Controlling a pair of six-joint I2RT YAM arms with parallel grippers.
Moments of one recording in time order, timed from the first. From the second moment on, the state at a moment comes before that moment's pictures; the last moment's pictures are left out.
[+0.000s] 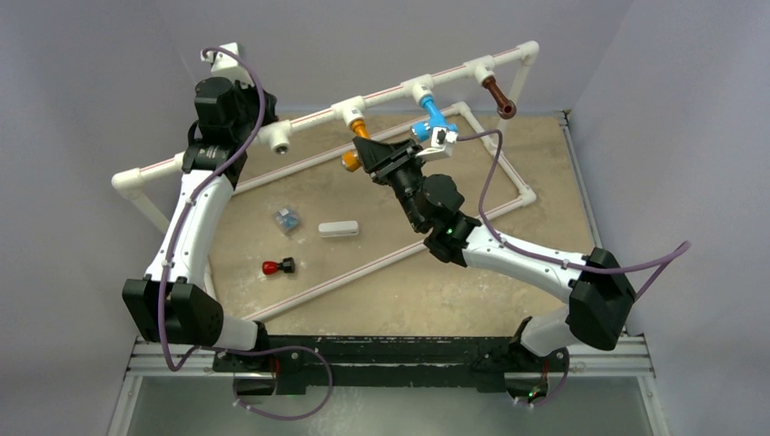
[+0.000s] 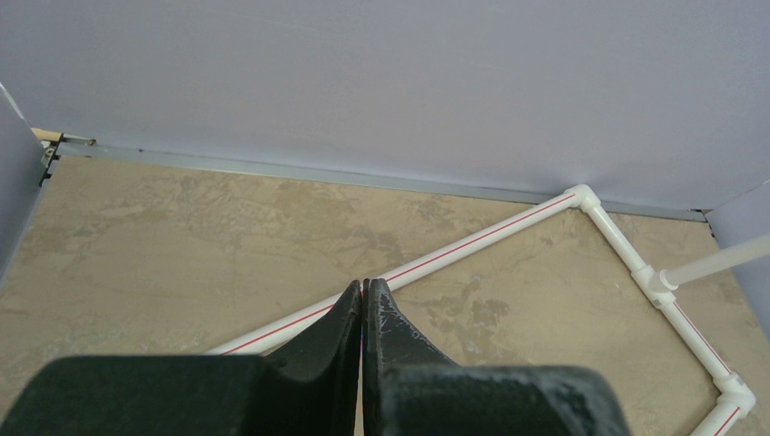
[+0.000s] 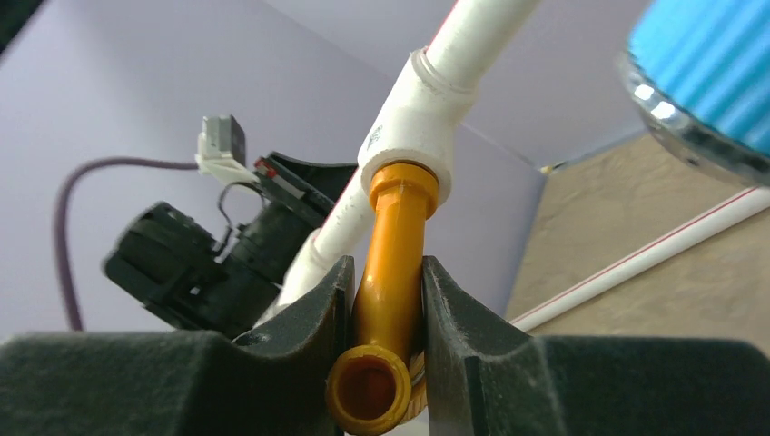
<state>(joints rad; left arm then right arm) -0.07 1.42 1.45 -0.20 0.04 -0.28 0.94 1.45 1.07 0.66 0.45 0.94</state>
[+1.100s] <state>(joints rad) -0.06 1.42 1.45 -0.19 0.05 -0.28 0.90 1.28 0.96 0.60 0.29 1.32</state>
